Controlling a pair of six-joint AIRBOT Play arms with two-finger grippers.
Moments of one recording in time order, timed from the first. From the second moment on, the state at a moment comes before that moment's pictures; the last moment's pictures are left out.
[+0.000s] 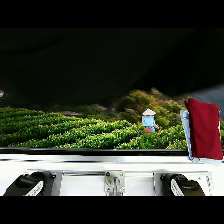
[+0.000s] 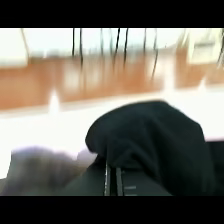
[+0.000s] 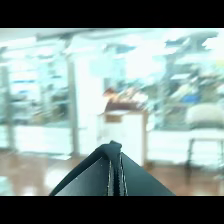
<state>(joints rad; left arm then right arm) -0.20 -0.73 1.76 1.57 -1.27 -1.50 -0.11 -0.74 1.69 -0.78 0.67 1.15</state>
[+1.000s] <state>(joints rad) -0.20 -0.89 0.55 1.40 -0.91 -1.86 -0.07 -1.65 1.70 -0.84 1.06 1.36</state>
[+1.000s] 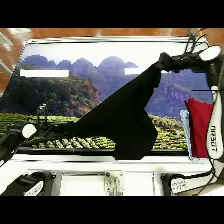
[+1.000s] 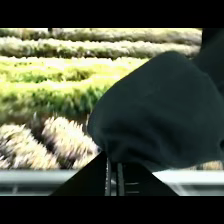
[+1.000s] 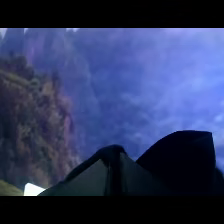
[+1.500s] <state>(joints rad) 0.03 -1.00 0.79 1.37 -1.18 -1.71 -0.25 -1.55 1.70 -1.08 1.54 1.39</state>
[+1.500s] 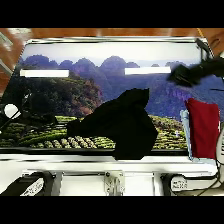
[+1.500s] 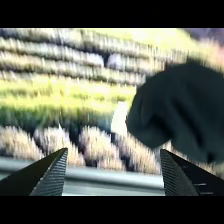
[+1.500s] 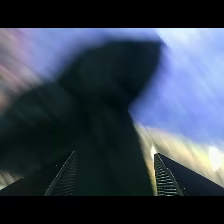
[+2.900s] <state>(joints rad) -0.35 -1.10 0.50 0.97 -0.61 -1.70 -0.16 -1.25 0.60 -1.07 1.27 1.33</state>
